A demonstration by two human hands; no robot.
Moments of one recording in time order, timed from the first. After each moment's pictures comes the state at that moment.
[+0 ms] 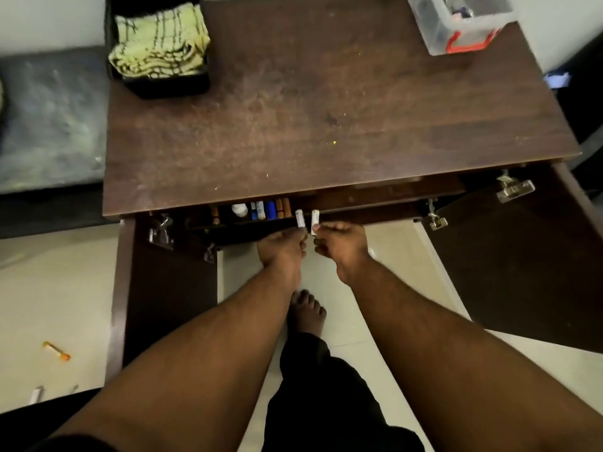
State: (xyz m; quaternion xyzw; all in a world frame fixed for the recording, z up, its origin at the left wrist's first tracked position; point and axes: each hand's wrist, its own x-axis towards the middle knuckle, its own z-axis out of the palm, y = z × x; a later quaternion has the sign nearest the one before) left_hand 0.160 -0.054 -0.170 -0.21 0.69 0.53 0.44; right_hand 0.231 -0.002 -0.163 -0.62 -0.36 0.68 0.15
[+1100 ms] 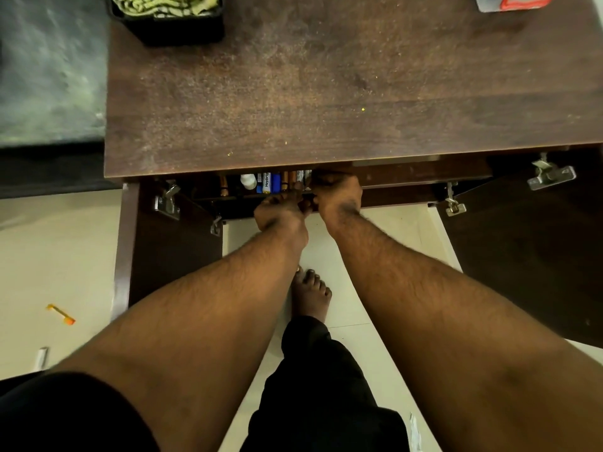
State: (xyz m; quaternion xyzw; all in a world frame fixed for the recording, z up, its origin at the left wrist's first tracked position) left_hand 0.136 -0.042 -0.180 -0.31 0.60 0.65 0.35; right_hand 0.181 0.016 -0.191 -0.63 -0.56 0.53 0.13
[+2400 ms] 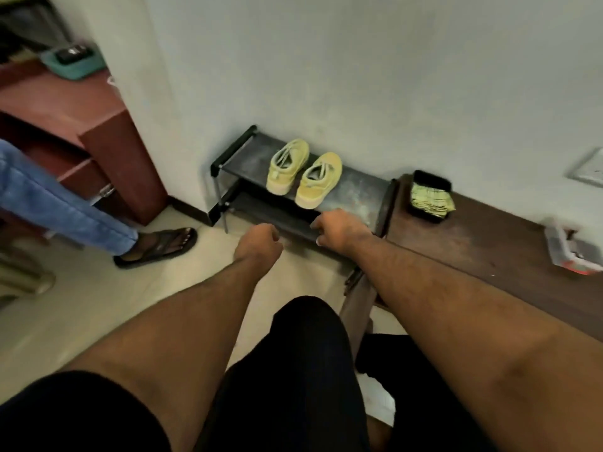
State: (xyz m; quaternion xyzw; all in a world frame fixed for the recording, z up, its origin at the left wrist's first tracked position) left_hand -0.062 -0.468 0.074 0.12 0.93 0.30 0.17; right_hand -0.019 -0.296 0.125 -0.08 -0.98 0.08 -0.16
